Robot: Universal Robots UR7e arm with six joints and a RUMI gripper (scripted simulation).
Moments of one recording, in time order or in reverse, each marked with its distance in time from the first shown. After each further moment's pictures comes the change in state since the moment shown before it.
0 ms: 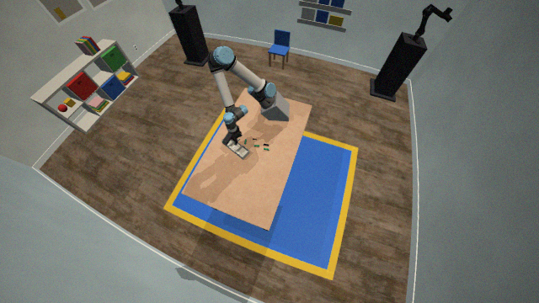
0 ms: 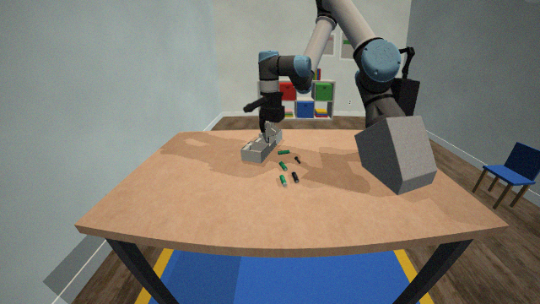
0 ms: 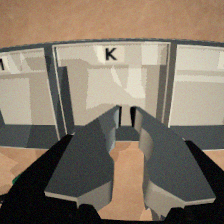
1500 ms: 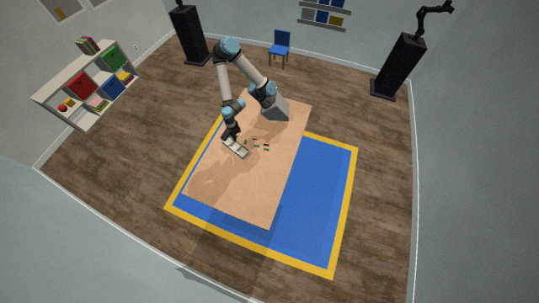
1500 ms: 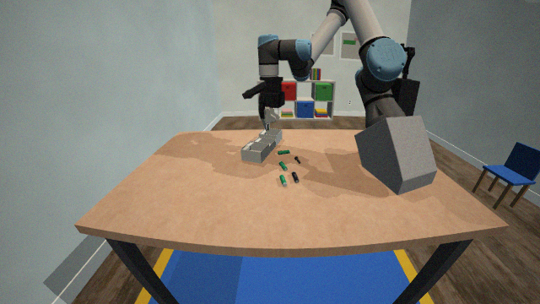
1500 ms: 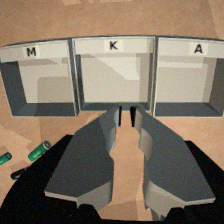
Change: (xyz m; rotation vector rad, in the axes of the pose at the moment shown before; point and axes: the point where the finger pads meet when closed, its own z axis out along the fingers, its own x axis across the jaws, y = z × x) arm 0.001 0.000 -0.057 0.000 0.000 0.000
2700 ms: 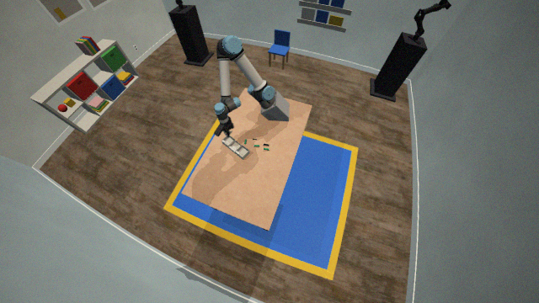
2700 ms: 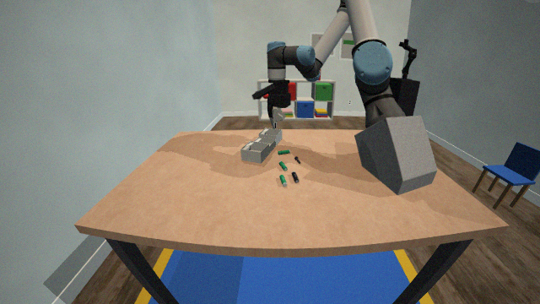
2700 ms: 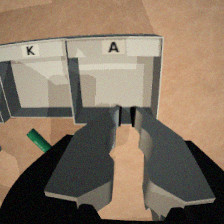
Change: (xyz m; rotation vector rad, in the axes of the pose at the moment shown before) arm 0.083 -0.003 0.018 0.001 0.000 0.000
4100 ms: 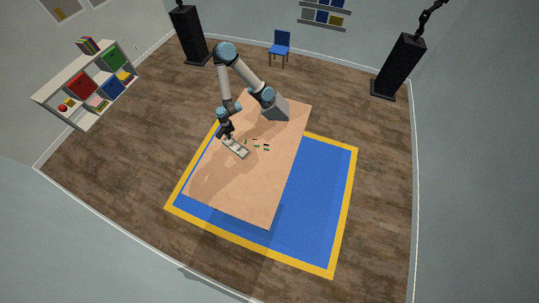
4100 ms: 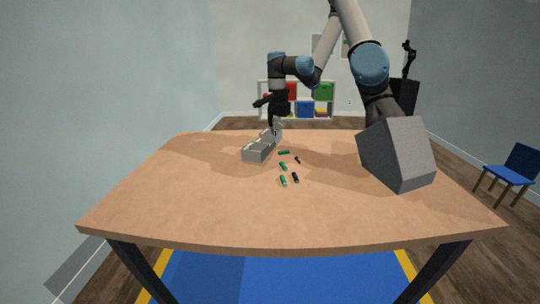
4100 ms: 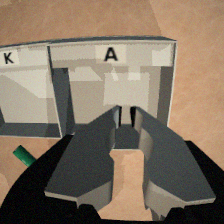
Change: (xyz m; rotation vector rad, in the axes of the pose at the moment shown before) arm 0.000 0.000 0.039 -0.001 0.000 0.000
